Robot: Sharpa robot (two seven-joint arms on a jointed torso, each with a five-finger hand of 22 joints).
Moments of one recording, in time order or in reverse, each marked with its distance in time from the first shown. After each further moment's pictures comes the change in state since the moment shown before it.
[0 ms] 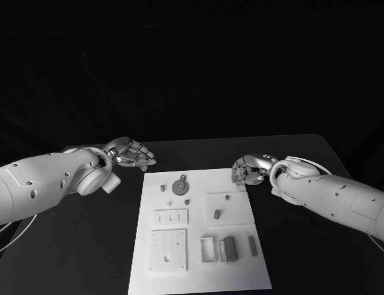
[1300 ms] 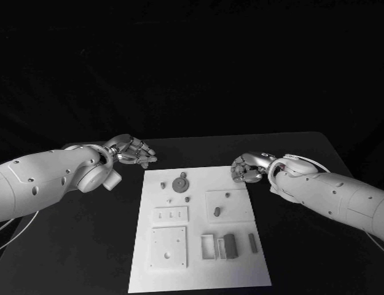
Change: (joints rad) left arm 0.000 0.005 0.000 -0.004 -0.001 0.000 0.002; left_hand 0.000 0.000 0.000 0.000 0.000 0.007 0.000 0.000 0.000 0.000 0.000 0.000 0.002 0.000 0.000 -0.004 0.003 -0.001 0.000 0.000 0.000 0.001; right arm -0.002 0.016 -0.003 -0.013 -0.009 0.005 -0.001; right_hand -0.006 0.054 -0.005 0.006 0.000 0.017 -0.009 0.009 0.002 0.000 0.000 0.004 0.000 0.000 0.000 0.004 0.002 0.000 0.000 0.000 0.000 0.001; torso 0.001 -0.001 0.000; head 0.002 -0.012
